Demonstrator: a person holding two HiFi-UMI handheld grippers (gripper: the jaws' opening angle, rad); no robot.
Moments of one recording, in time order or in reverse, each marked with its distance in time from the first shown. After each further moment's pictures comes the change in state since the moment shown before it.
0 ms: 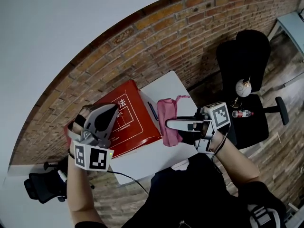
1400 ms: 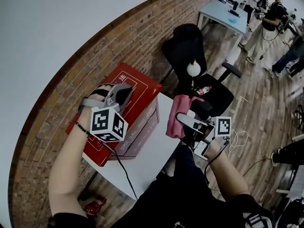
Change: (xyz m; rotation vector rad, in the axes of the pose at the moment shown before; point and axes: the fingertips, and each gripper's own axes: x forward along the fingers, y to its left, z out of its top) left arm -0.046 -0.050 0.028 0.289 -0.366 -0.181; right arm 0.029 0.058 -0.163 -0.411 -0.712 -0.367
